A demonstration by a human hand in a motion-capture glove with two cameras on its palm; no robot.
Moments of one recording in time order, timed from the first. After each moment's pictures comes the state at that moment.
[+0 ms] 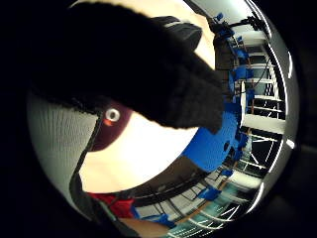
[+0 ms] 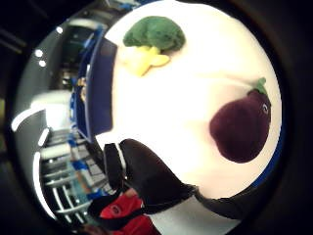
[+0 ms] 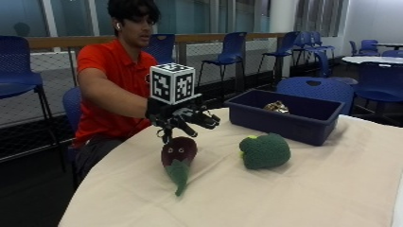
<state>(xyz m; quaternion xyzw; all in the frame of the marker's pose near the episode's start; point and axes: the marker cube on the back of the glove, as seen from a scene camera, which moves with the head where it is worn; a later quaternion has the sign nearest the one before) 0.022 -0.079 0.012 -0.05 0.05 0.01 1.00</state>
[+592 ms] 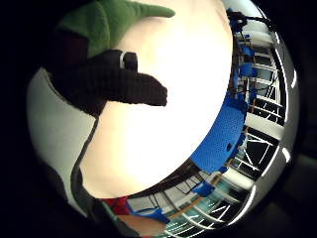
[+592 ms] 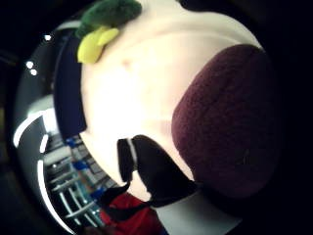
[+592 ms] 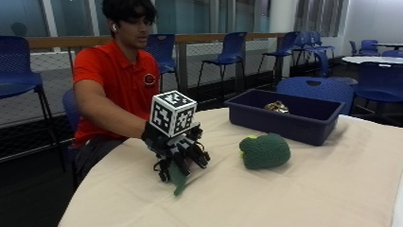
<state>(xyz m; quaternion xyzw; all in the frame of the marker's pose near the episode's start) 0.057 -0.073 0.083 -0.12 0.06 0.02 0.99</state>
